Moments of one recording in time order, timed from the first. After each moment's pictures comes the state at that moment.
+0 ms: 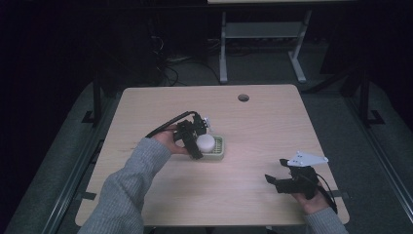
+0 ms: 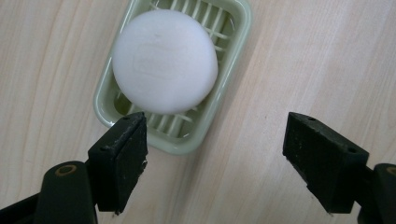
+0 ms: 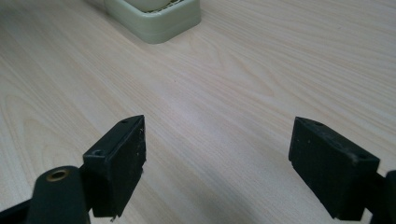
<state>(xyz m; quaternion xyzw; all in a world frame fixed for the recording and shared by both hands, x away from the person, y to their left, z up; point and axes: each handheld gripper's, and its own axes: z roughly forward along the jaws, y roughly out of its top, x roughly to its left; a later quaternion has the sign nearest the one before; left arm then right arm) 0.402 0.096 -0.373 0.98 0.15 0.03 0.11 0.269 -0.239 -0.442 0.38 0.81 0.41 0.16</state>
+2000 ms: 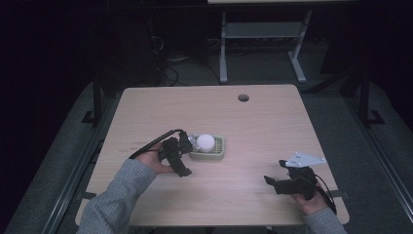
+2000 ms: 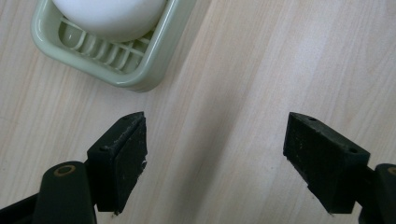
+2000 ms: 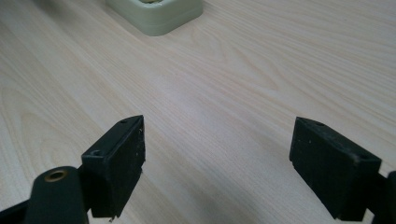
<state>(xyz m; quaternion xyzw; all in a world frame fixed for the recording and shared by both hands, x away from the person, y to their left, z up) 0.353 0.133 -0.389 0.98 0.16 0.04 0.12 0.269 -0.236 -0.445 0.38 0.82 0.40 0.16</state>
